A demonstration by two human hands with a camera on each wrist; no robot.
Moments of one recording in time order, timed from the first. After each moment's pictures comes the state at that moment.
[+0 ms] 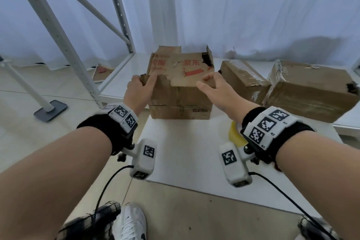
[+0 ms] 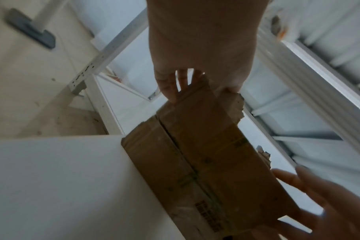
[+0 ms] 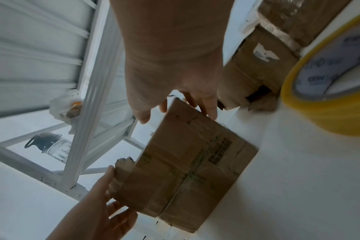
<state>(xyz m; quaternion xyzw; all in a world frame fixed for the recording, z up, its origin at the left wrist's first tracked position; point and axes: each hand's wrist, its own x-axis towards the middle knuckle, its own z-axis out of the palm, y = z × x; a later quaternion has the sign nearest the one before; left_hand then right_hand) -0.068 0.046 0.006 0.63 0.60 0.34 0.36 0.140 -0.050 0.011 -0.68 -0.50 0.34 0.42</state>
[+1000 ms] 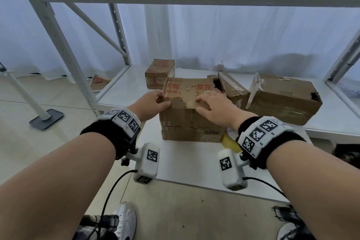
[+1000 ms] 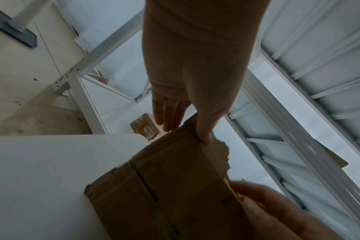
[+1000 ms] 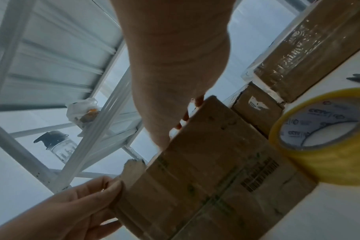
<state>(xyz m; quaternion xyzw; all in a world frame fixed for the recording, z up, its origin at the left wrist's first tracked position) -0.065 -0.023 0.053 0.80 0.46 0.16 0.34 0.139 -0.105 0.041 -0.70 -0.70 0.10 0.12</state>
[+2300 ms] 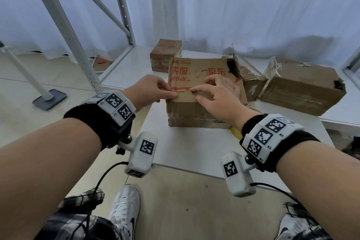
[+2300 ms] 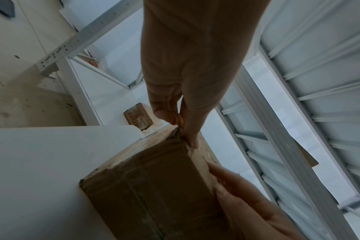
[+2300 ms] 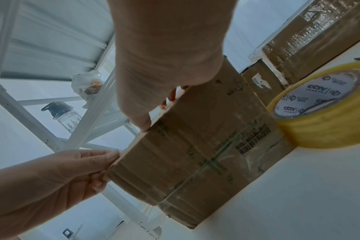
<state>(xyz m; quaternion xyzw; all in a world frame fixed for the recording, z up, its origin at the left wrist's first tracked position) -0.081 -0.022 0.050 0.75 0.48 0.17 0.41 0.106 -0.106 0.026 -0.72 -0.66 0.10 0.22</state>
